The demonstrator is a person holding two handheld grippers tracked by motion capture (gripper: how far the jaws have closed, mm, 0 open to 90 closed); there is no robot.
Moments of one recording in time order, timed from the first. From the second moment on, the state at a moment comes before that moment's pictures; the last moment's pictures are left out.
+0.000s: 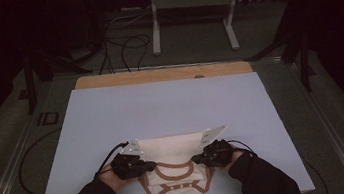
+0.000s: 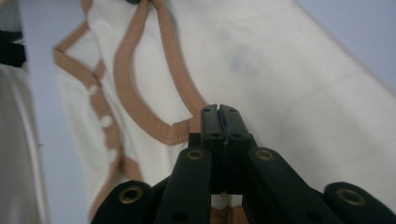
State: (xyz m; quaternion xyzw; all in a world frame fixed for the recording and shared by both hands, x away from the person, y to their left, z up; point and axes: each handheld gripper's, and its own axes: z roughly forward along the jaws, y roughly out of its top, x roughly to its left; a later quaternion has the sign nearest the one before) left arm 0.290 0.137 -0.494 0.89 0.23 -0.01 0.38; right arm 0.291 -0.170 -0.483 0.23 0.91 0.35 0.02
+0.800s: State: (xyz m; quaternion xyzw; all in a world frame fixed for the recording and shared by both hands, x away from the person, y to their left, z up) left arm 0.233 0.139 -0.477 0.91 0.13 -0.01 0.40; right arm 0.234 -0.181 -0.477 0.20 0.90 0.38 0.01
